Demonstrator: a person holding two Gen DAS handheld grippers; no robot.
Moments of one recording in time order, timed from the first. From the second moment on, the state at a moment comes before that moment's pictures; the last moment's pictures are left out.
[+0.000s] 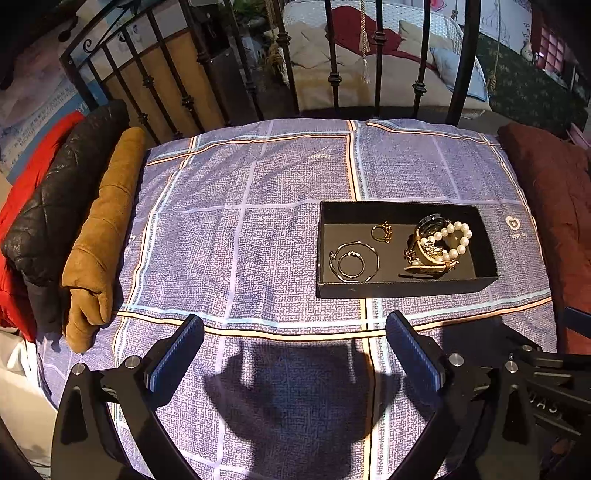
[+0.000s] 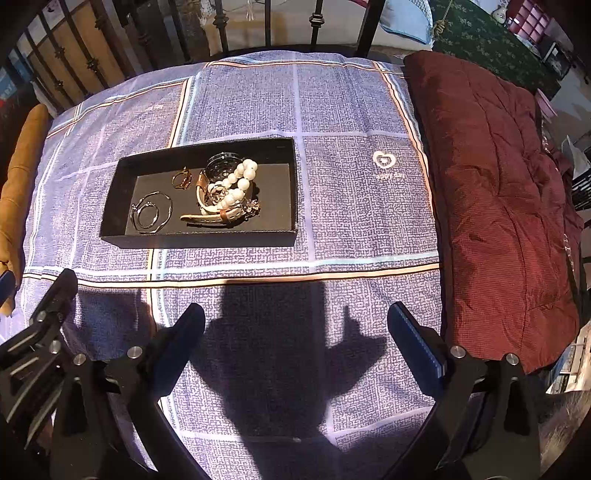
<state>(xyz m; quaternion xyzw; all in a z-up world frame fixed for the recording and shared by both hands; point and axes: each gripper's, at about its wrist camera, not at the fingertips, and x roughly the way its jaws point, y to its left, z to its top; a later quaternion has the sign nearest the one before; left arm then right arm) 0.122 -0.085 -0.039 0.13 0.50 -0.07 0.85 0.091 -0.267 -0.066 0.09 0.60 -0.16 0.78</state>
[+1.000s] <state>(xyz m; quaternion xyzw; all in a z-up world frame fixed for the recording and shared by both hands) 0.124 -0.079 -0.038 0.12 0.50 -0.08 0.86 0.092 -0.264 -0.064 0.09 0.60 -0.16 0.78</state>
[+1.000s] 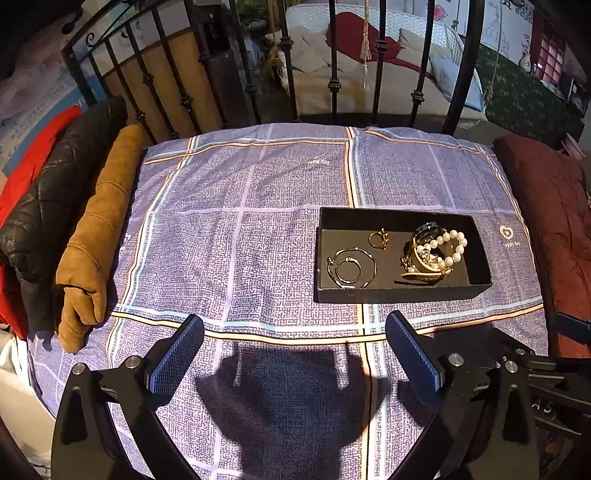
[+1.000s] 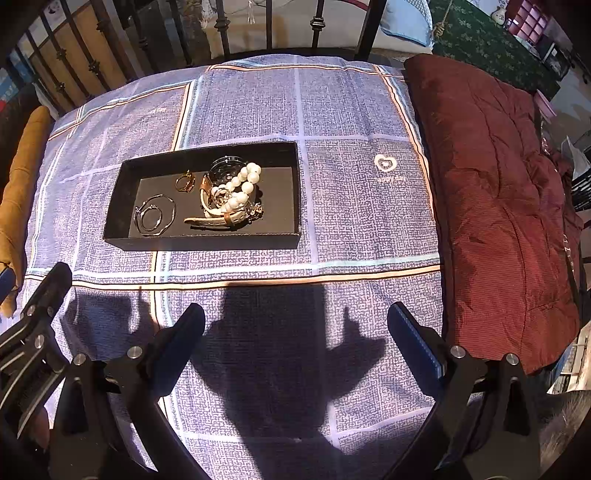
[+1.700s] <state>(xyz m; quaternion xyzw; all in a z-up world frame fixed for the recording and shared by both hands) 0.125 -0.079 -0.042 0.11 0.51 -0.09 0.85 0.091 -0.262 -0.061 0.09 0.59 -0.16 0.78</state>
